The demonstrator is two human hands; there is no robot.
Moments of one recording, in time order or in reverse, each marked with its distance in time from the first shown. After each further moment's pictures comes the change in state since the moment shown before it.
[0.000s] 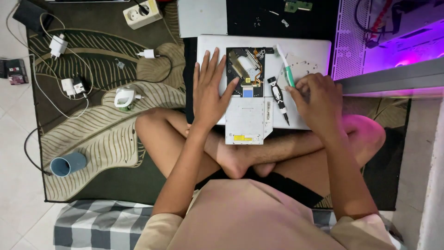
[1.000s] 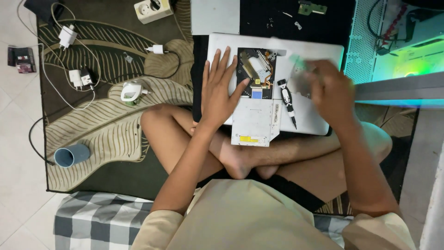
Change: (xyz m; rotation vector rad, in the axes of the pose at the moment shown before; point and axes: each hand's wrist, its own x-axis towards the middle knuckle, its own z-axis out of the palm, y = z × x) left_hand 0.000 -0.003 0.005 -0.040 0.044 -0.001; right_hand 0.034 0.009 -0.006 0.087 0.105 -0.143
